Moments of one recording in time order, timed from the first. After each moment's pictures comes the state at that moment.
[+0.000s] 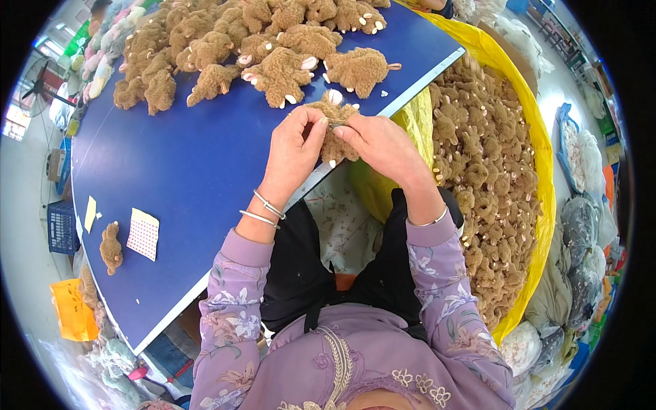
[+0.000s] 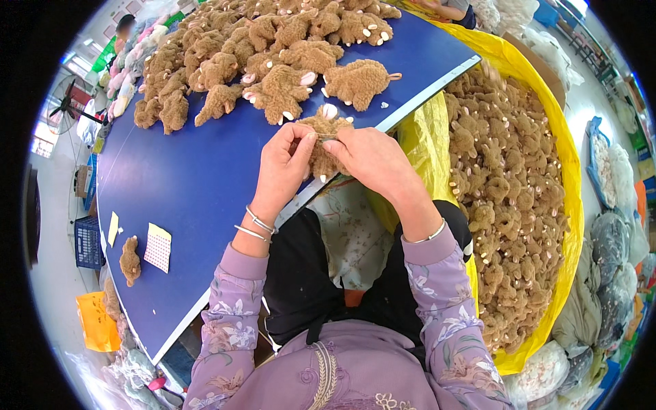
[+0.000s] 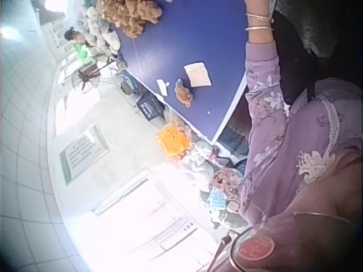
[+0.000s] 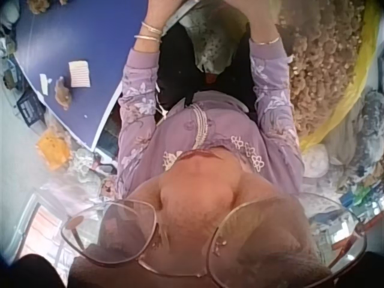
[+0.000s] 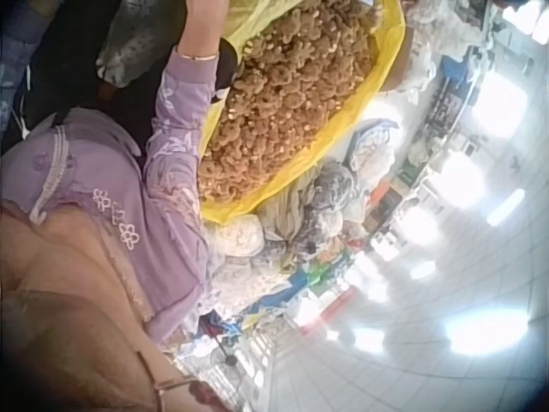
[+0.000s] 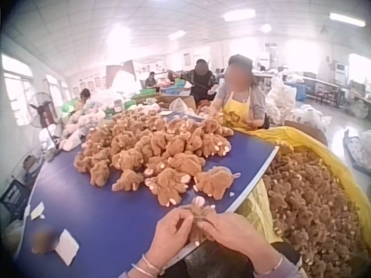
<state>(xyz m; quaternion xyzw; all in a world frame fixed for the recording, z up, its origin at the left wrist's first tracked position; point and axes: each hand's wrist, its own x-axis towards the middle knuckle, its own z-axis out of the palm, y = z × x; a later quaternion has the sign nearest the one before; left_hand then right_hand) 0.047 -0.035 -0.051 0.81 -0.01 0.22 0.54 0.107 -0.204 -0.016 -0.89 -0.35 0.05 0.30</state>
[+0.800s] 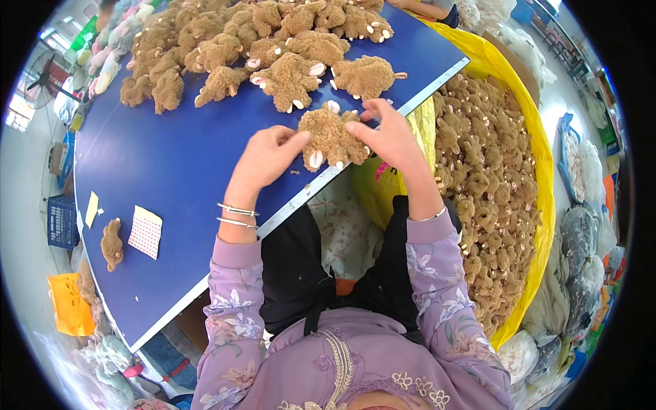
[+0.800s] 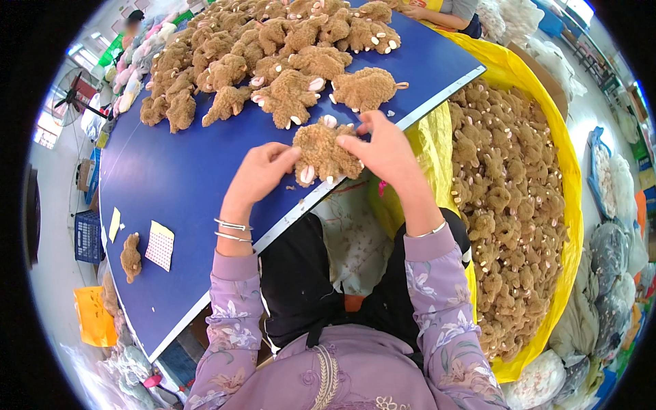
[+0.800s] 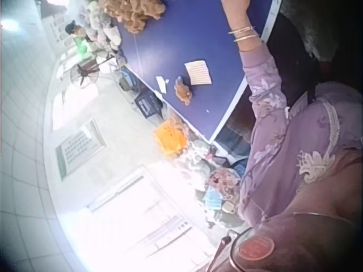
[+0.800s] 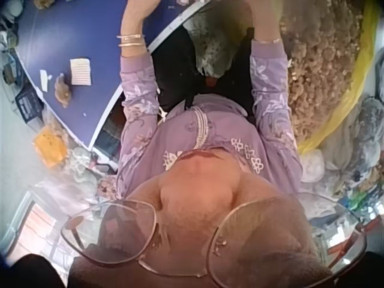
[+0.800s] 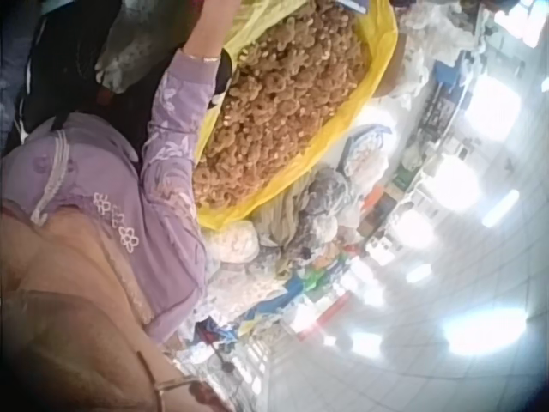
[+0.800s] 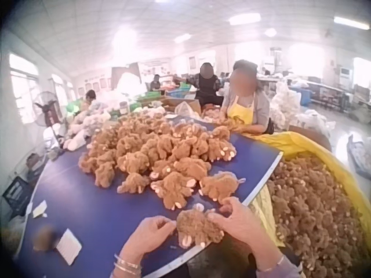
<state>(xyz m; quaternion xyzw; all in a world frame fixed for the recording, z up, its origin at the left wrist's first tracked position) 0.028 0.018 -0.030 0.89 0.10 0.06 0.44 0.127 -0.199 -0.030 -0.85 -0.20 0.04 0.49</state>
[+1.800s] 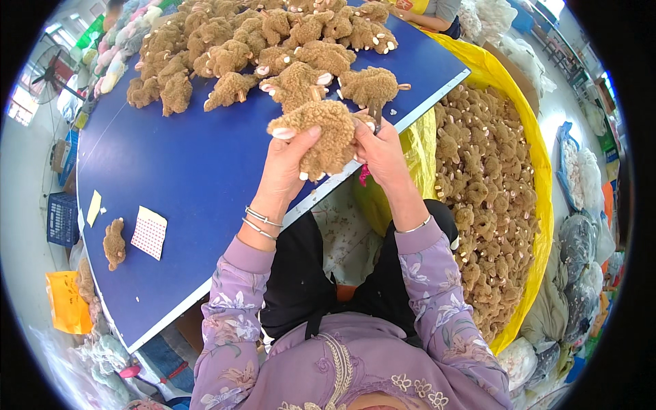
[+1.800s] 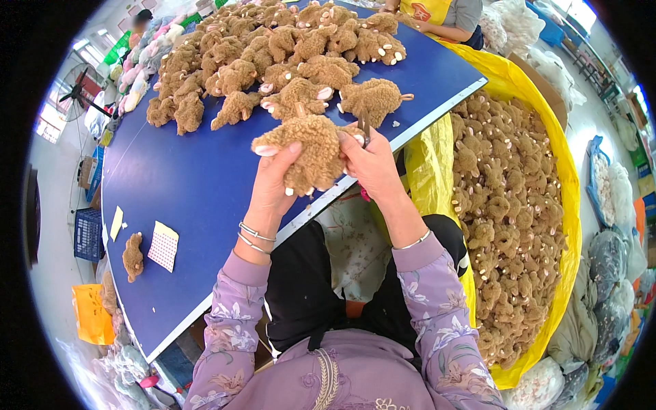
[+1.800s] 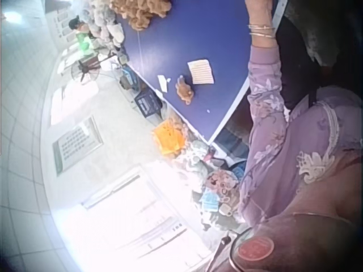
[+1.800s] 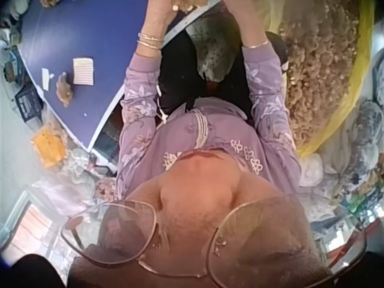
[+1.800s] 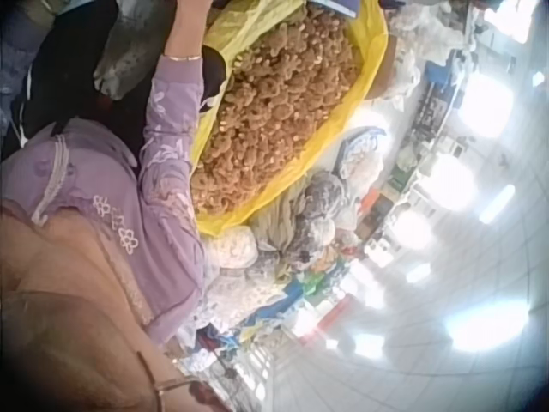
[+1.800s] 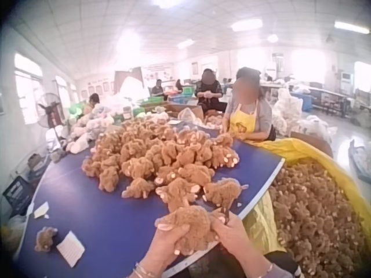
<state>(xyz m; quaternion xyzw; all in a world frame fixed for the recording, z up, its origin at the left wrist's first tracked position) 0.026 -0.021 -0.024 0.45 0.00 0.10 0.89 0.106 -0.174 -0.039 -0.49 -0.16 0.22 0.83</state>
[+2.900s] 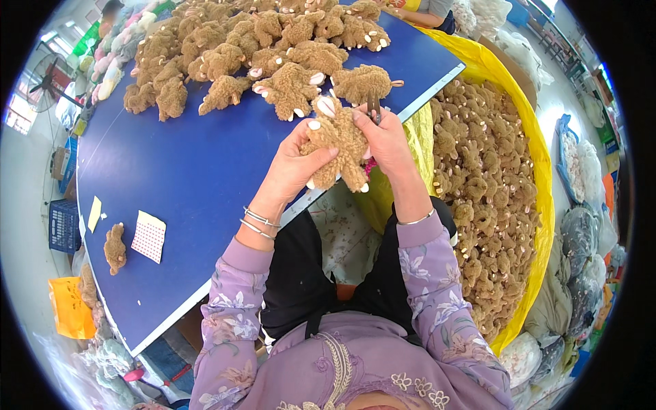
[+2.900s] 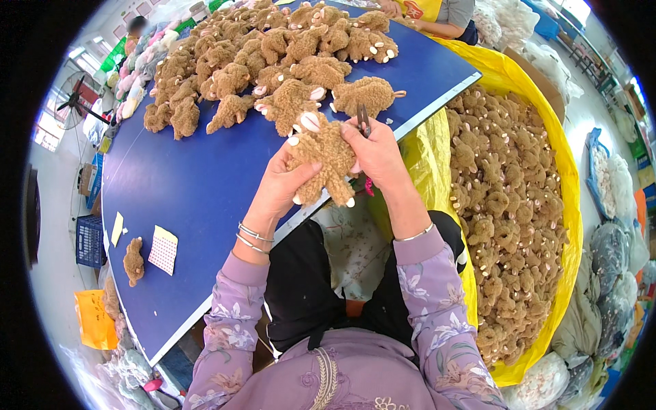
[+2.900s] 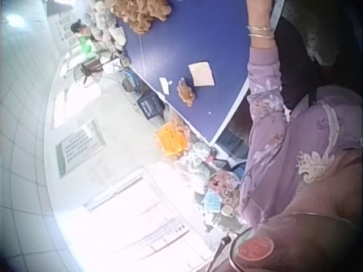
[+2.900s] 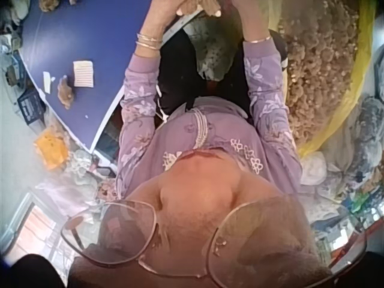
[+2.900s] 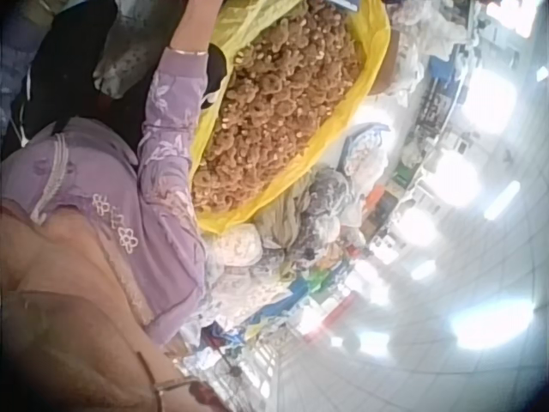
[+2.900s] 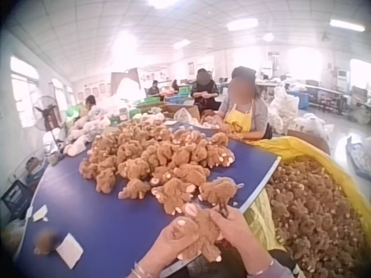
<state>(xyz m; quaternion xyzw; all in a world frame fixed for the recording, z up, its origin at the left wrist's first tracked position) 0.027 -0.028 -0.025 0.57 -0.01 0.03 0.82 0.122 -0.184 -0.032 -0.62 -0.16 0.14 0.76</state>
